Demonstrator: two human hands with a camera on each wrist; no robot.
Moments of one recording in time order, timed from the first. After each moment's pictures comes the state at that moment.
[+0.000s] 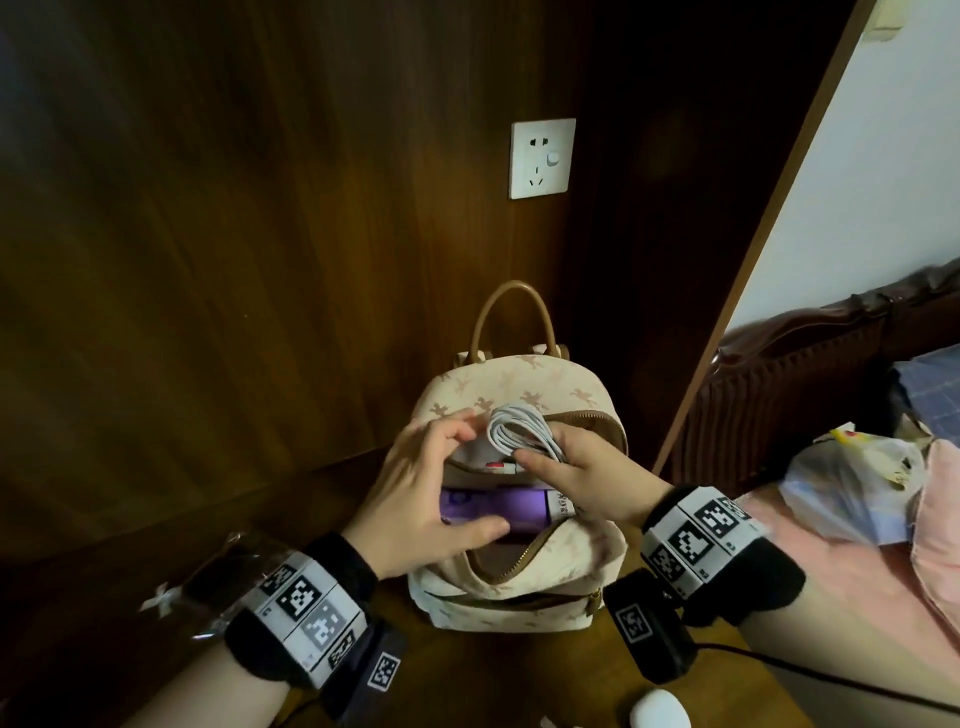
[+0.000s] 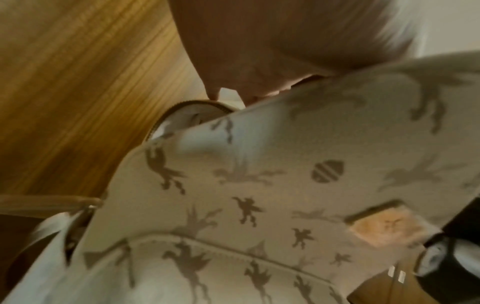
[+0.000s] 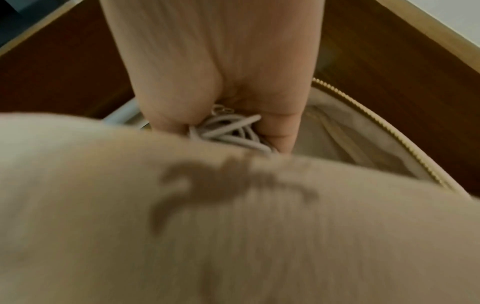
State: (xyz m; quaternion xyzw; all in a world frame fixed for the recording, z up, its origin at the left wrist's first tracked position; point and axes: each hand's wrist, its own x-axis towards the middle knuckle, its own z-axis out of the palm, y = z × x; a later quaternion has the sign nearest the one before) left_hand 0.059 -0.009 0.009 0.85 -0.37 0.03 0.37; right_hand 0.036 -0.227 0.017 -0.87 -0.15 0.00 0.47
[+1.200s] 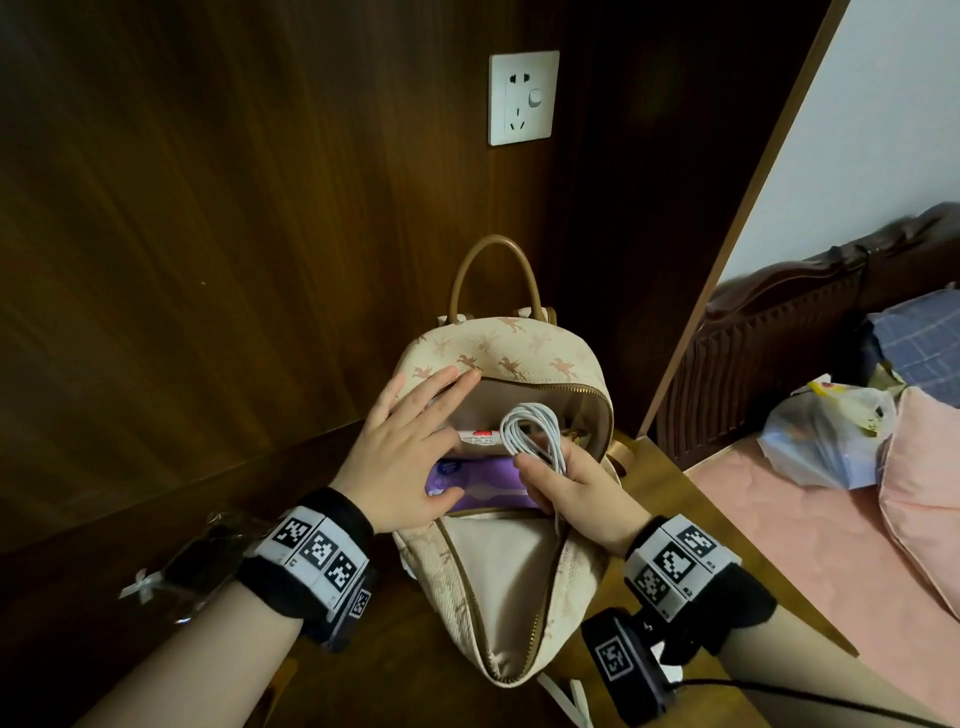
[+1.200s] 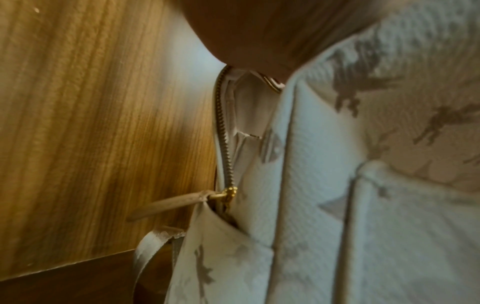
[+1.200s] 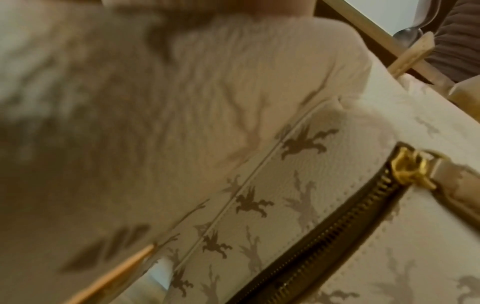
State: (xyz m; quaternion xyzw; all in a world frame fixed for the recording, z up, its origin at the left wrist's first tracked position) left_hand 0.094 -0.009 -0.020 0.87 -0.46 0.18 0.00; right_hand 0.005 -0.210 -0.027 -0.78 -0.07 -0.01 0.62
